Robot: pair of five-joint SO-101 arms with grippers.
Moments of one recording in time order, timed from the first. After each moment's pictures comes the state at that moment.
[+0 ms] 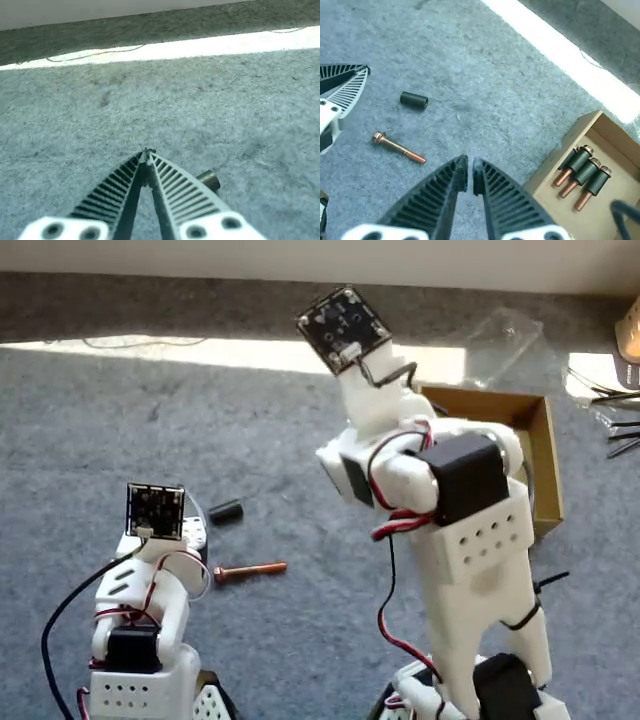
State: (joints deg) left arm -4.8 -103.6 91.4 47.3 -1.3; right arm -31.5 -20.9 -20.3 99.1 15.4
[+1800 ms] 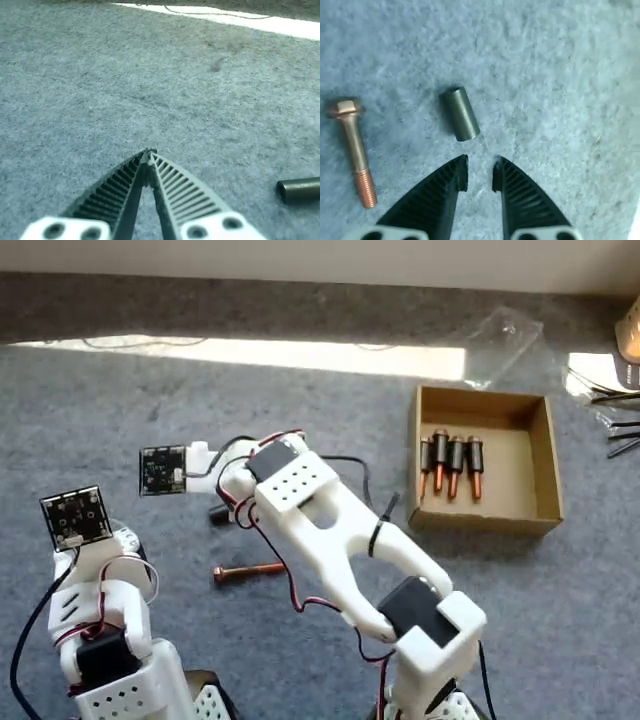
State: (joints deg) left arm -29.0 -103.6 87.2 57.1 -1.2; right arm -47.3 13.2 1.3 55.8 58.1
